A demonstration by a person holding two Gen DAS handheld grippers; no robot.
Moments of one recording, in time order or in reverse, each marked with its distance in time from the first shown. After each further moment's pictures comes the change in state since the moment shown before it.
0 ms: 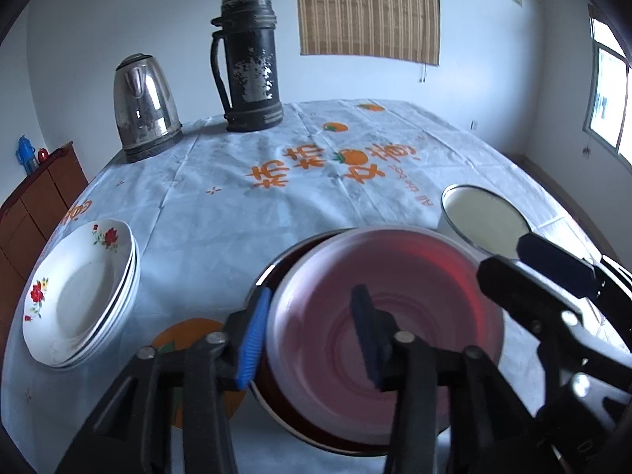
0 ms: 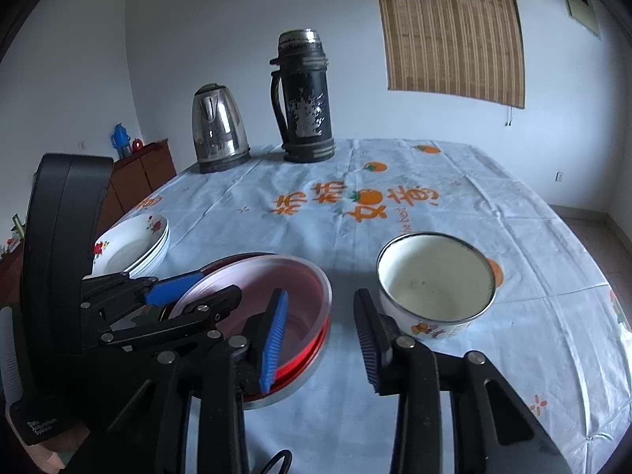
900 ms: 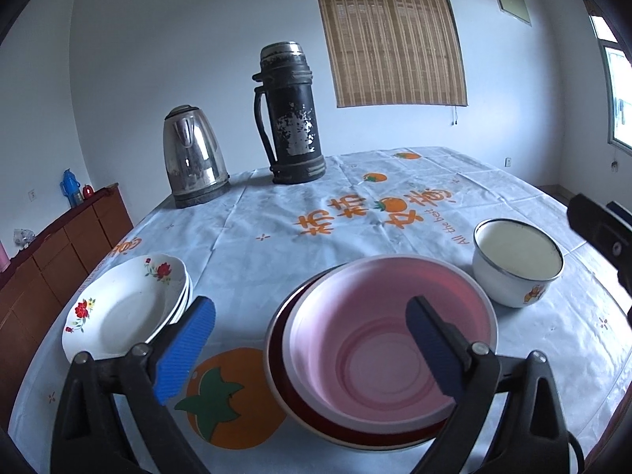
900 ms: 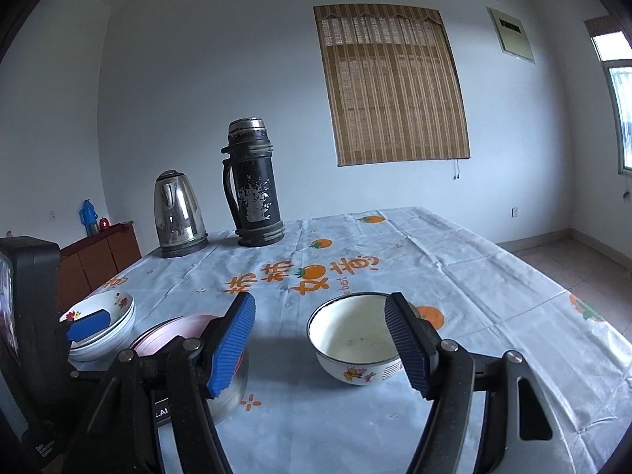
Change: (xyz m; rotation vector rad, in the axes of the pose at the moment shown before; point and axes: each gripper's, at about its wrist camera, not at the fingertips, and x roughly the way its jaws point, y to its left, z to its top) left arm -0.017 0.000 -0.011 0.014 -0.213 0.179; right arm -0.037 -0.028 -0.010 0.094 -0.301 -0.162
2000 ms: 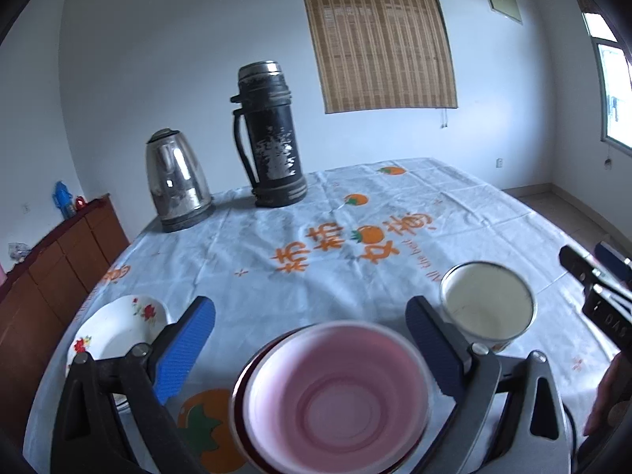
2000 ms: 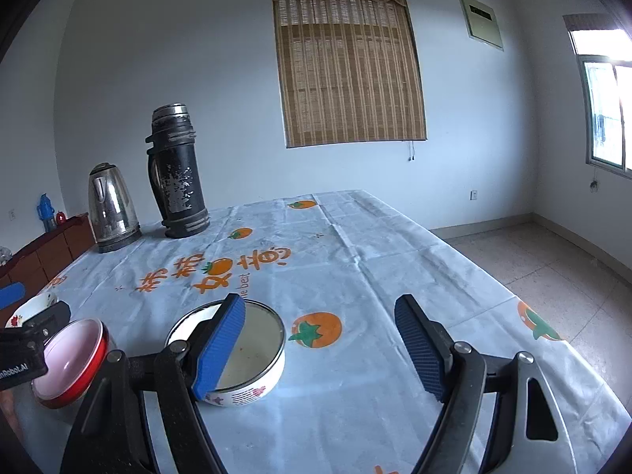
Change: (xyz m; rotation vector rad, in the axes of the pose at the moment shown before) left arm -0.006 -0.029 0.054 0.021 0.005 -0.050; right arm 0.038 -0.100 0.015 0.038 0.097 -0.146
